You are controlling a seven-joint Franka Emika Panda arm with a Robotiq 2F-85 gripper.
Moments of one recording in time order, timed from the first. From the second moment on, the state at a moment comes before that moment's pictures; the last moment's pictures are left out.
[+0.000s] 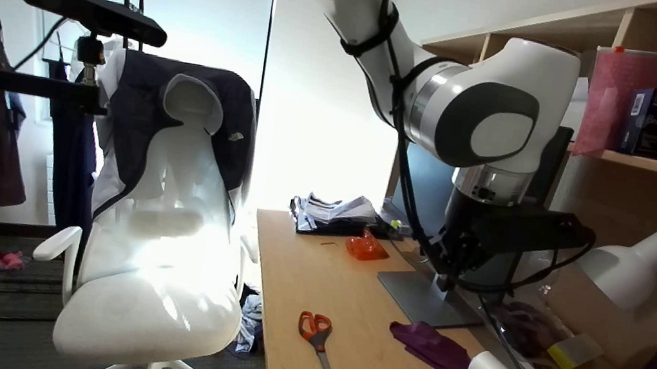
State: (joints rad) arm -0.14 0.61 0.19 -1.53 0.12 2.30 -1.43
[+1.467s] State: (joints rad) arm -0.02 0.48 0.03 -1.68 0.02 2.18 -0.72
